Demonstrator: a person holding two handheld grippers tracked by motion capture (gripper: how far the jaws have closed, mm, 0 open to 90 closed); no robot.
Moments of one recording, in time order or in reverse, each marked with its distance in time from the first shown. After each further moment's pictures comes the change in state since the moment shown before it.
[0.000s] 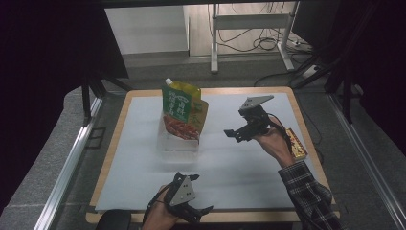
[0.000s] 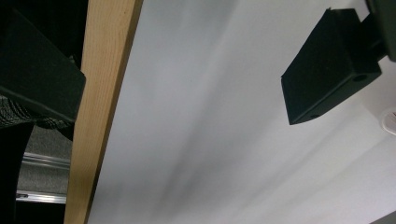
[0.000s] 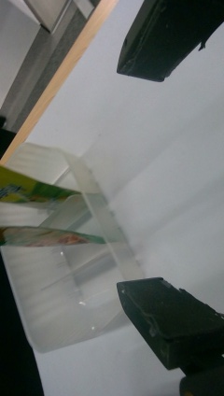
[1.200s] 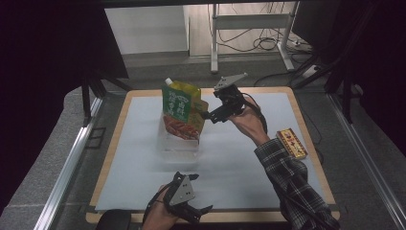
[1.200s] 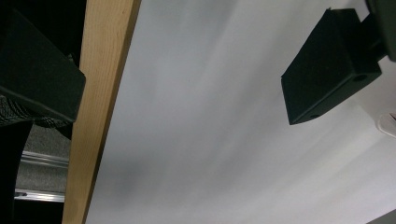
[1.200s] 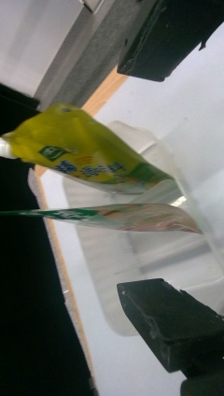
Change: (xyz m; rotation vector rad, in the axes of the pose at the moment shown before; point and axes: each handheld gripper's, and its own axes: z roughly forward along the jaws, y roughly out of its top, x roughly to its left) left arm 0.001 0.000 -0.001 -0.005 0.004 -0.003; right arm 0.008 0.081 0.040 -0.073 0.074 -0.072
